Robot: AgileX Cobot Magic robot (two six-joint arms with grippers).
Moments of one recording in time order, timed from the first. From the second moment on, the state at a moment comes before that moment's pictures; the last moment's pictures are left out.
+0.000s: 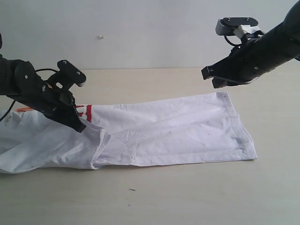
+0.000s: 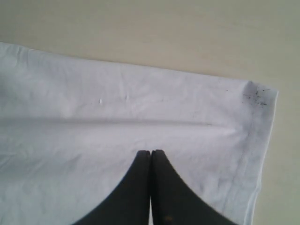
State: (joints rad) left arm -0.30 1.97 -1.12 -0.18 0.26 0.67; right arm 0.03 1.78 -1.19 0.52 0.53 -0.51
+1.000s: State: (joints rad) left arm -0.19 1.52 -0.89 -0.20 0.39 0.41; right arm 0.03 1.55 -1.19 0.49 0.72 -0.50
